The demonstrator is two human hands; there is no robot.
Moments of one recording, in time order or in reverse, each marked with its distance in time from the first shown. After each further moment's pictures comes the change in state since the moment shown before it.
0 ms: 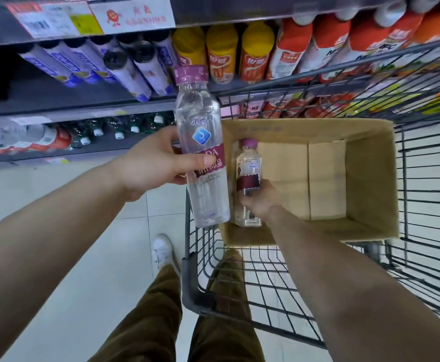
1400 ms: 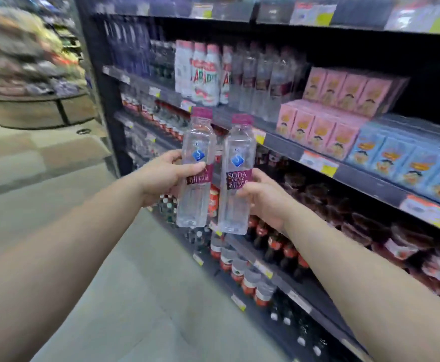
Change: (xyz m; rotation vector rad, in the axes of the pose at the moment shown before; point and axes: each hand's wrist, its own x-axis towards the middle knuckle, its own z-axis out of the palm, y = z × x) left_hand -0.579 -0.175 -0.500 -0.482 1.093 0.450; right_hand -0.517 -0.510 0.467 -0.143 -0.938 -0.999
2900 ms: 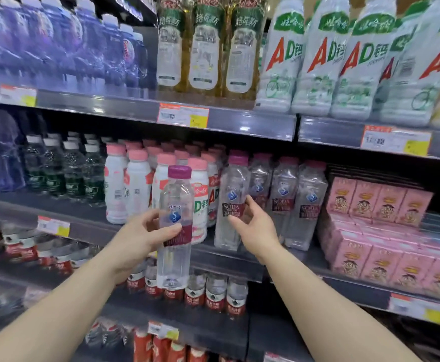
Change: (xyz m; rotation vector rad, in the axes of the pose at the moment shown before) left_hand 0.451 0.051 -0.170 -0.004 -0.405 0.306; right_hand 0.387 -0.127 -0.006 -0.496 0.979 -0.130
